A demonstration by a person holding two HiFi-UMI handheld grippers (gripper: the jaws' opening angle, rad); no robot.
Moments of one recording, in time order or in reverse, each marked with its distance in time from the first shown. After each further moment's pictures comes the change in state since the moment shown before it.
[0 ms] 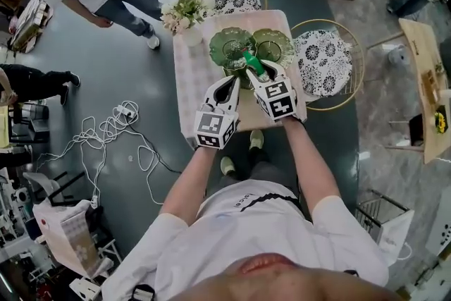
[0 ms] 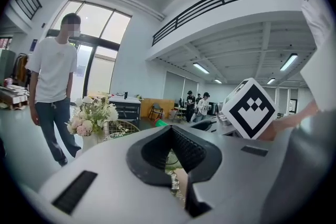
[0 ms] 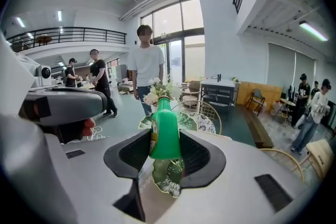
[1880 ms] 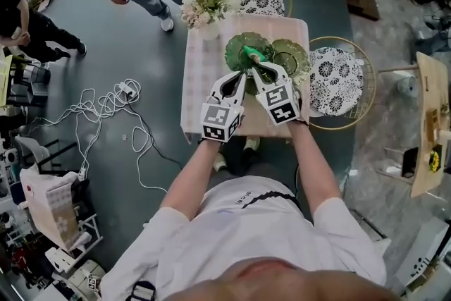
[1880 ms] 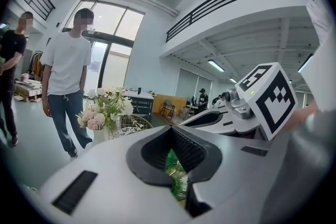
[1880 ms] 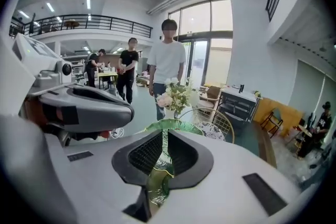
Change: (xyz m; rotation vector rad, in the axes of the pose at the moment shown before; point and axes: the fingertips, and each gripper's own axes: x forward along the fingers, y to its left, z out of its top) left arm 0.031 0.054 -0.015 -0.074 0.038 0.137; right arm 0.045 0.023 0.036 -0.235 0.019 0.163
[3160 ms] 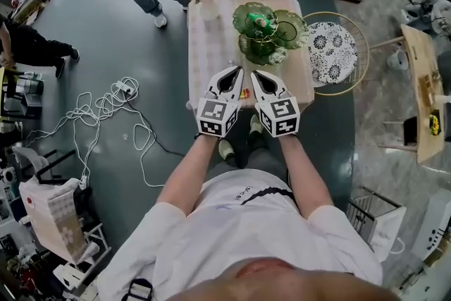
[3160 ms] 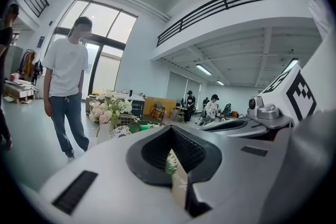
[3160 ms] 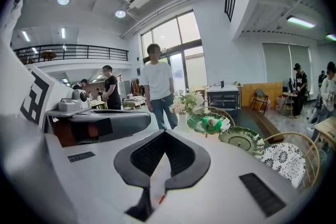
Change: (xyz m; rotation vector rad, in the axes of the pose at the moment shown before) left arm -0.145 -0.021 -0.020 0.030 -0.029 -0.116; right arm -0.091 0.156 -0.013 0.307 -0.191 -0.139
